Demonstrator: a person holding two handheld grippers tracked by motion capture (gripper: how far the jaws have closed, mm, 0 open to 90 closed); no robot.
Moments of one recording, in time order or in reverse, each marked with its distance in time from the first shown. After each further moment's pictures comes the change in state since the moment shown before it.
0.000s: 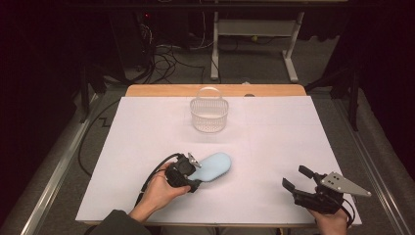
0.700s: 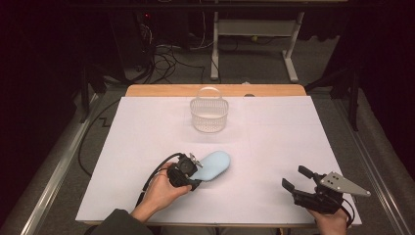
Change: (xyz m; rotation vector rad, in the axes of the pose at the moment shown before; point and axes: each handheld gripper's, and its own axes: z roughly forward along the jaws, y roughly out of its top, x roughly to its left) left arm -0.001 0.005 -0.001 0.044 -0.050 -0.018; right arm 0.000 0.000 0.001 0.008 0.005 0.005
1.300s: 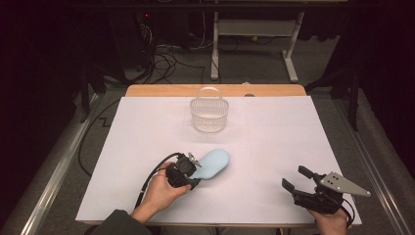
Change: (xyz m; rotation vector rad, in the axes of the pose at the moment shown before) left arm 0.002 -0.003 -0.005 -0.039 -0.003 -0.009; right arm 0.000 0.000 0.000 0.002 -0.001 -0.005
